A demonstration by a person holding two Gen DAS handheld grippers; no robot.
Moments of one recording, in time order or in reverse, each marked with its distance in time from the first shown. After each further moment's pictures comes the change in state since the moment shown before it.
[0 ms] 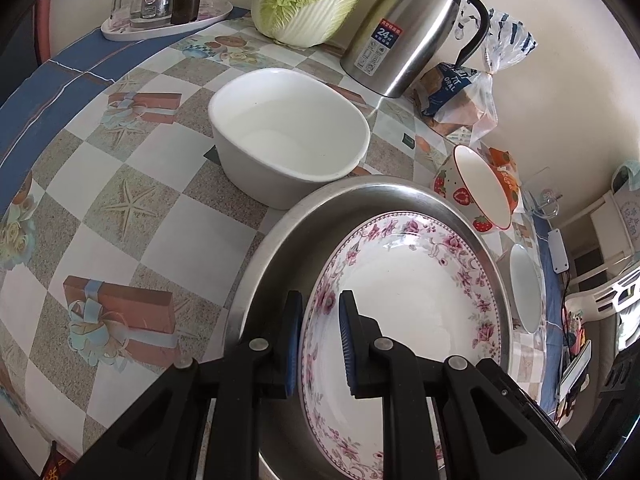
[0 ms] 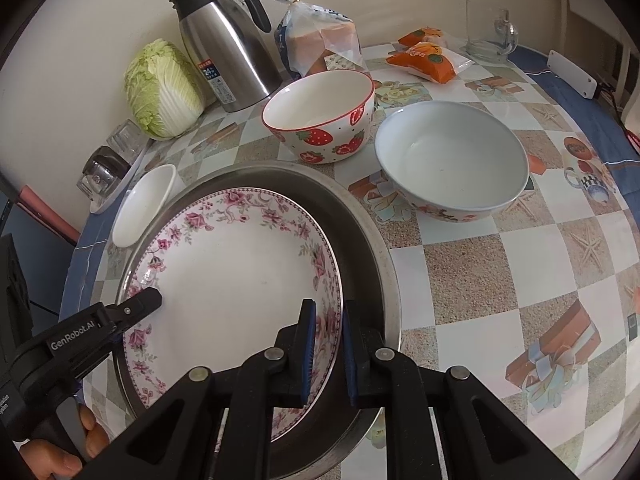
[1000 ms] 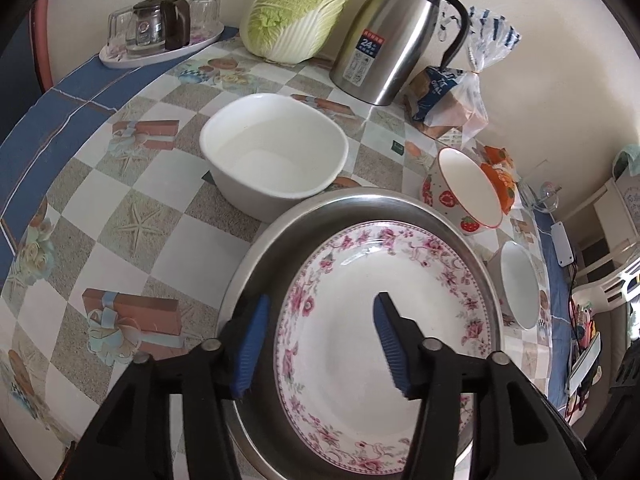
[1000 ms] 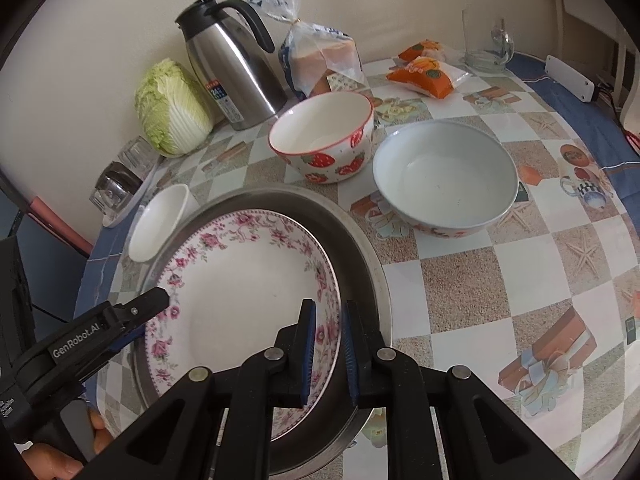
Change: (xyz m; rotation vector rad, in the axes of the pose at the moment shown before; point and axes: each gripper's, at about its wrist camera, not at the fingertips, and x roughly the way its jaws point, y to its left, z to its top) left arm -0.018 -0.022 0.001 0.057 -0.028 0.043; right arm -0.019 -0.006 0.003 0.018 -0.052 0.048
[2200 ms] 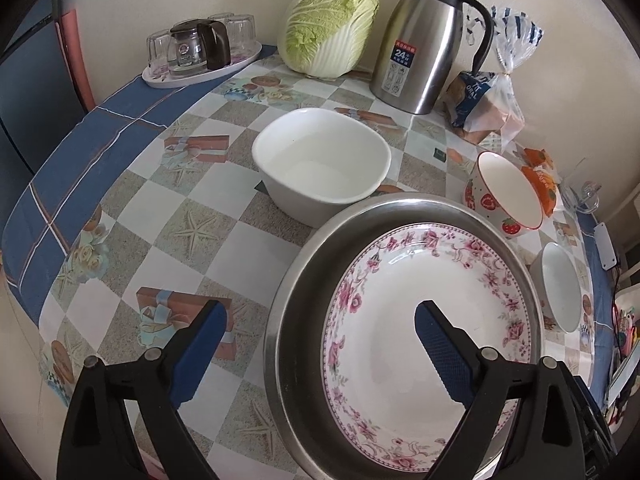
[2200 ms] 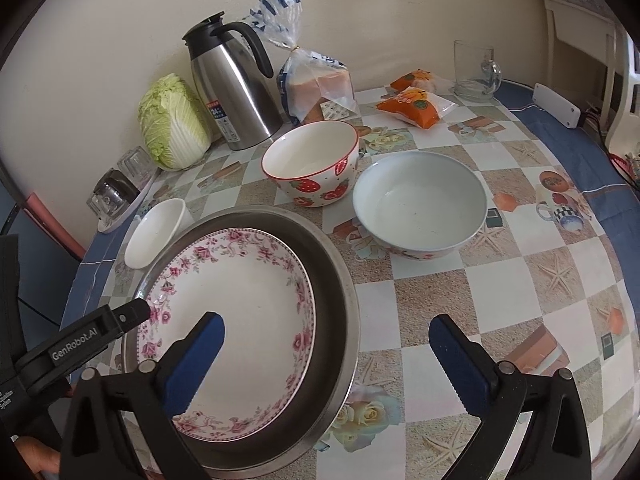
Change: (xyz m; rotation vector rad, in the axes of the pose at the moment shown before) left arm -0.011 0.001 -0.009 0.005 -0.063 0.202; right arm -0.017 -0.007 -0.002 -0.043 -0.088 -0.051
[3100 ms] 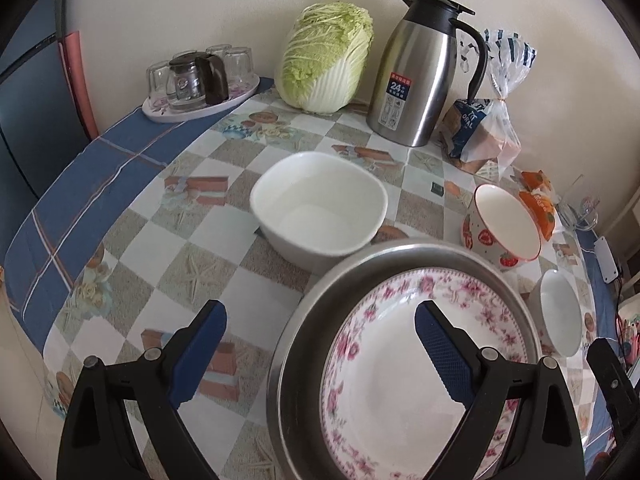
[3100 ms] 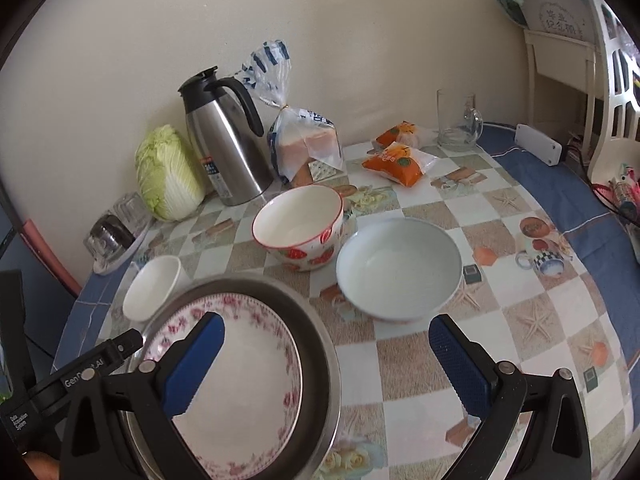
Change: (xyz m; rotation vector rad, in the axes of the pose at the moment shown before) left arm -0.005 -0.007 0.021 0.028 -0.109 0.011; right arm -0.018 -0.007 0.026 0.014 -0.173 -0.028
